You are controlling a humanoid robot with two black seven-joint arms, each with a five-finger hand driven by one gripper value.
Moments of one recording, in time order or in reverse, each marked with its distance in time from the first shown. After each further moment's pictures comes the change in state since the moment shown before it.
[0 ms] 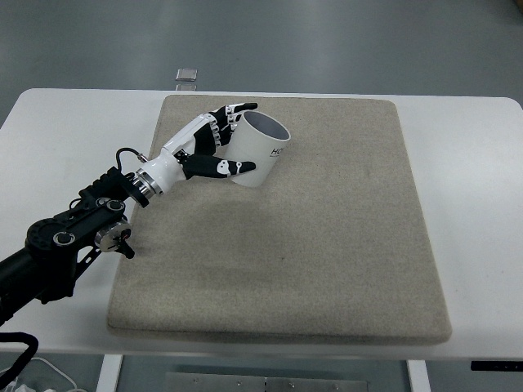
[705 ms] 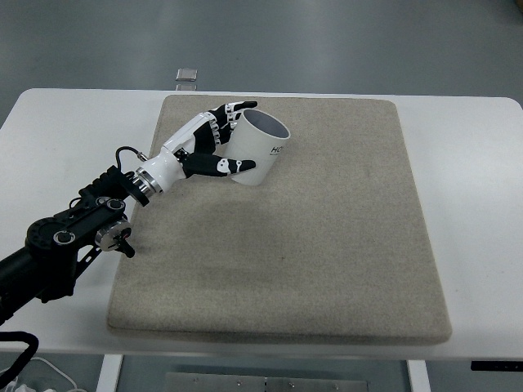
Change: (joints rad) left arm -0.003 0.000 -0.002 0.000 0.000 0.009 0.000; right arm 0.000 0.000 0.000 0.000 0.000 0.000 0.000
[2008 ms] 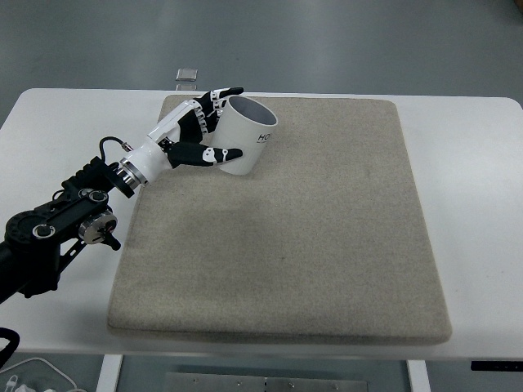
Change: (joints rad) left arm -0.003 0.070 0.005 -0.048 -0.041 -0.003 0.000; right arm 0.000 0.000 0.000 0.000 0.000 0.000 0.000
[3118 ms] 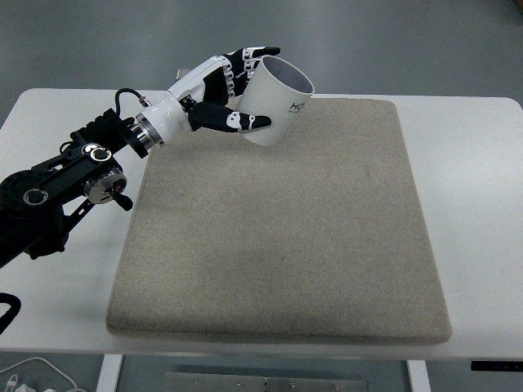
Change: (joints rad) left arm -0.116 0.032 -0.016 -0.177 -0.023 0.002 0.166; right arm 0.000 0.000 0.001 0.000 0.000 0.000 0.000
